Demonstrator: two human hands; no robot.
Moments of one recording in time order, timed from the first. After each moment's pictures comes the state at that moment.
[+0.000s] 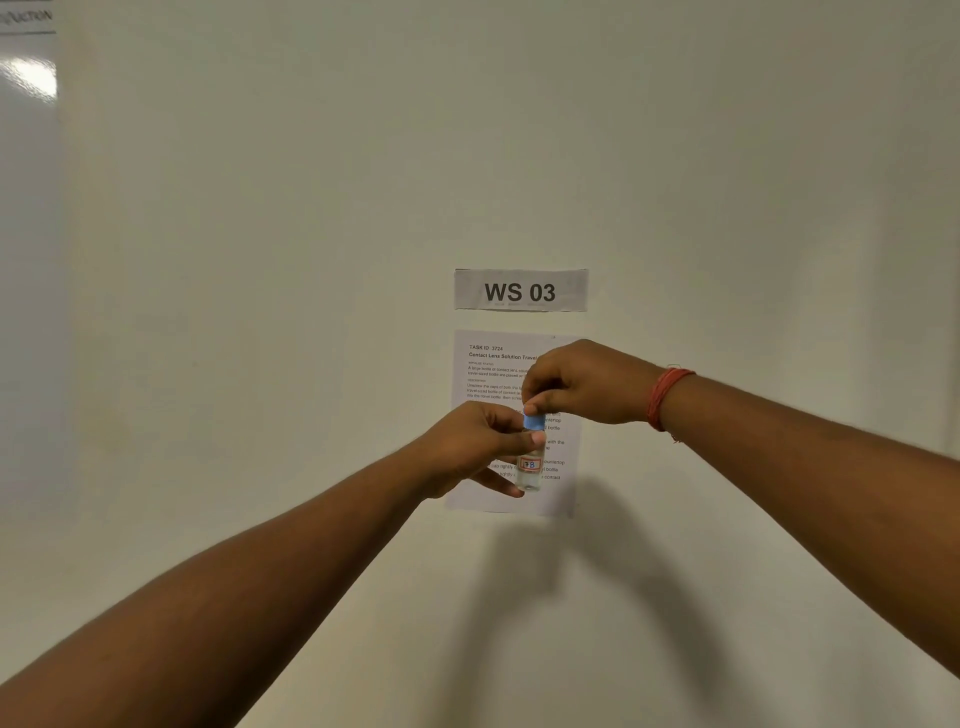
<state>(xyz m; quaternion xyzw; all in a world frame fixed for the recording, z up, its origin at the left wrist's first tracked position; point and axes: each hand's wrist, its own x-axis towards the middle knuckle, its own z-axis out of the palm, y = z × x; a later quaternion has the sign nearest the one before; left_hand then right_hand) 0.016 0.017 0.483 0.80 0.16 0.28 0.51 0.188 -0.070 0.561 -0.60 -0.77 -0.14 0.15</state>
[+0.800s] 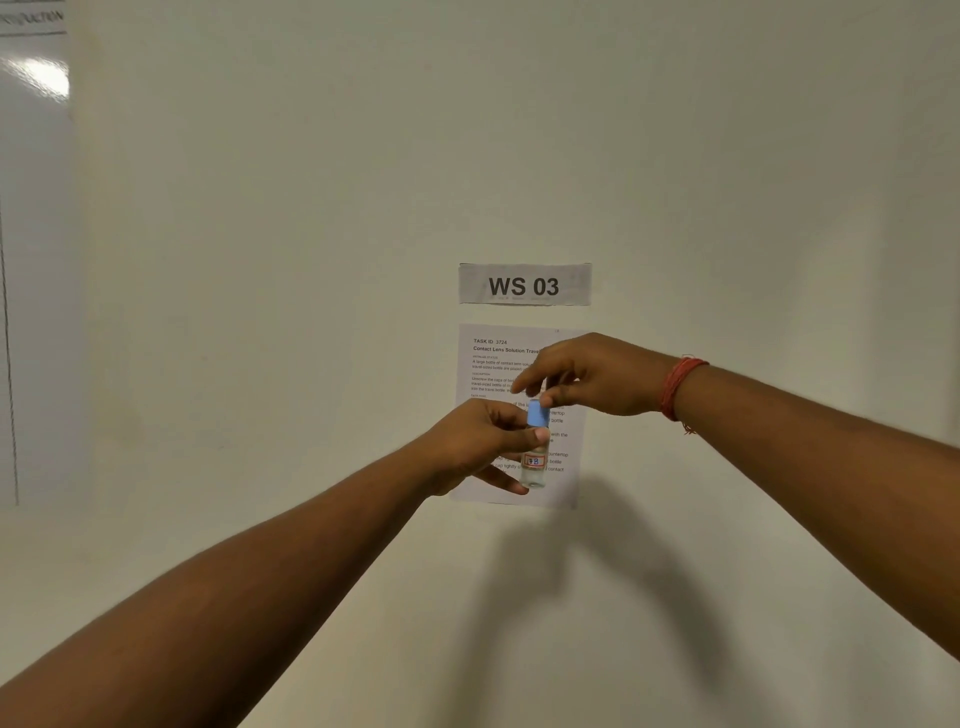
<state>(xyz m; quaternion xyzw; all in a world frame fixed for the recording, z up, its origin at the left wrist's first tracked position) 0.012 0.004 0.481 0.79 0.19 0.28 0.50 0.185 -0.086 0.564 -0.58 -0.80 -0.11 0.14</state>
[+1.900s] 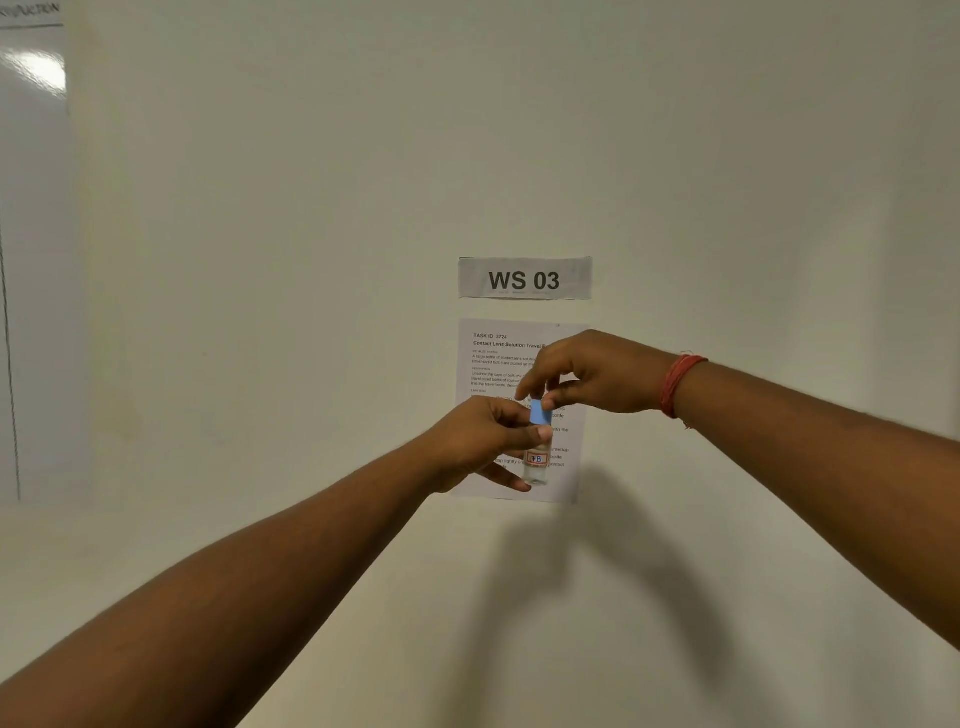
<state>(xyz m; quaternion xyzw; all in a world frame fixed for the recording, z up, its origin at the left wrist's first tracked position) 0.015 0.001 0.479 0.80 0.20 0.28 0.50 0.184 -0.088 0.562 -0.56 -0.81 -0.13 0.12</state>
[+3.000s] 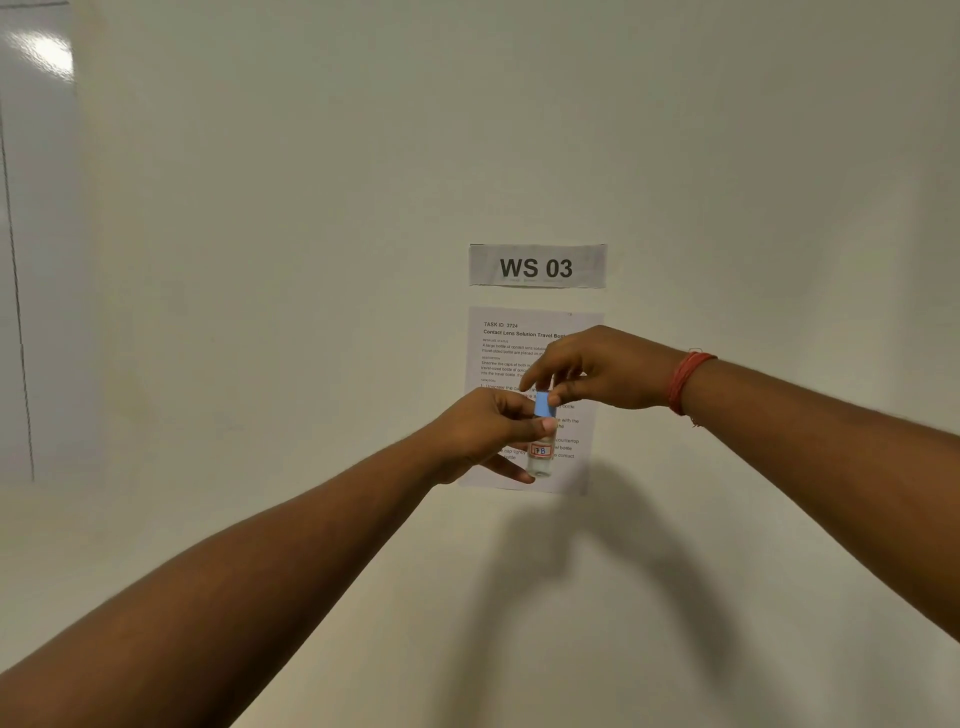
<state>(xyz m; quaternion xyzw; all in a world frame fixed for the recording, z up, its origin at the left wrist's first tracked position) 0.014 0.012 0.473 0.80 0.19 0.28 0.50 0.185 -0.077 0.554 -0.56 -0.81 -0.12 0.13</state>
